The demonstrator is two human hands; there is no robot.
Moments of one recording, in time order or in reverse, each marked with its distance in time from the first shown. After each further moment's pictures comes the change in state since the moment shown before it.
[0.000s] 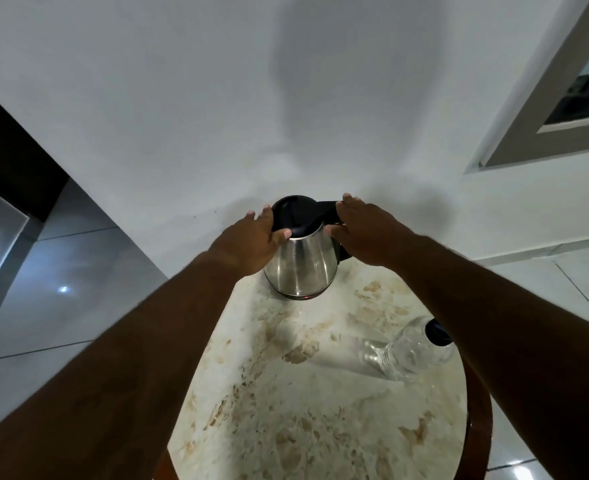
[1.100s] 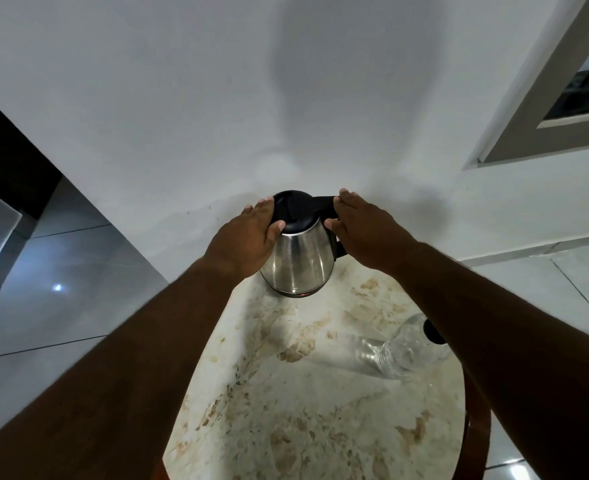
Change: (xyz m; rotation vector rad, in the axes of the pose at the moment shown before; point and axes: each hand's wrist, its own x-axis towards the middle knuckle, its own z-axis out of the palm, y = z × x) left_hand -0.003 0.002 0.014 -0.040 0.178 0.085; right_hand -0.006 0.007 0.014 0.034 0.118 -0.038
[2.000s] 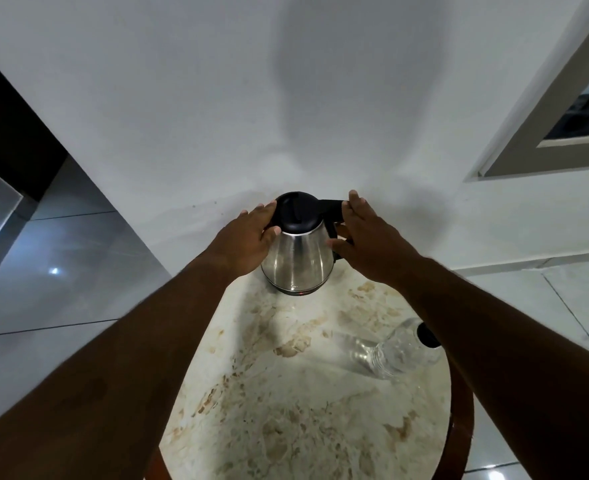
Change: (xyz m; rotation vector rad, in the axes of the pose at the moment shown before) left_hand -0.006 -0.011 -0.004 -0.214 -0.045 -0.060; right_hand -0.014 0.000 -0.005 -0.012 -0.073 0.014
